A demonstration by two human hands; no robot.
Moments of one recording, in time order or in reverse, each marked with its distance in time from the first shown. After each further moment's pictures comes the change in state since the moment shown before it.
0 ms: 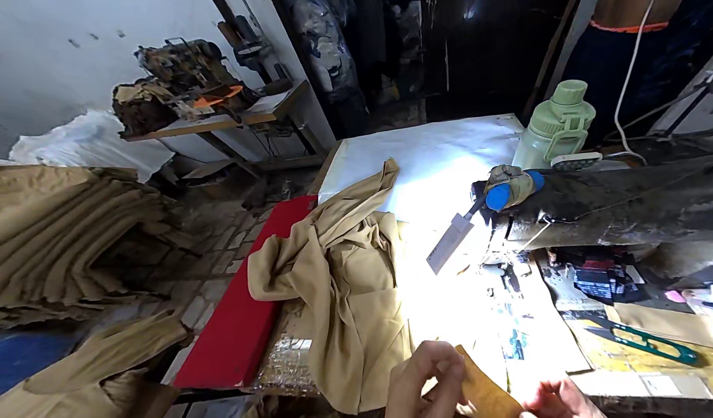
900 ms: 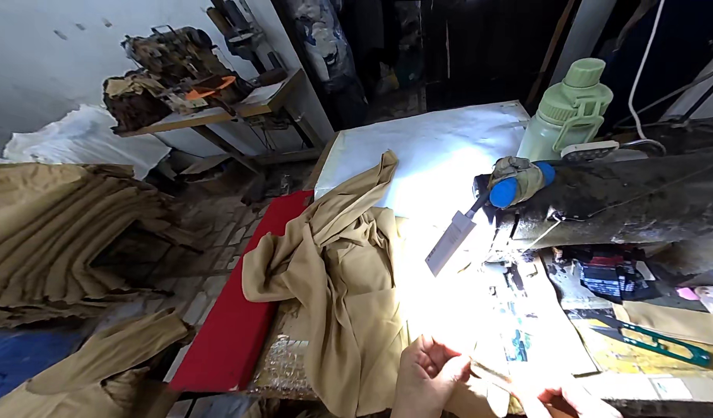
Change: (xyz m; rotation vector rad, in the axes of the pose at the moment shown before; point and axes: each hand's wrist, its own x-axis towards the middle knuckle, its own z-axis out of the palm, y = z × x) left_hand 0.001 -0.036 0.016 -0.321 0.143 -0.472; right_hand 0.006 0.032 -0.003 -0.463 0.292 -0.116
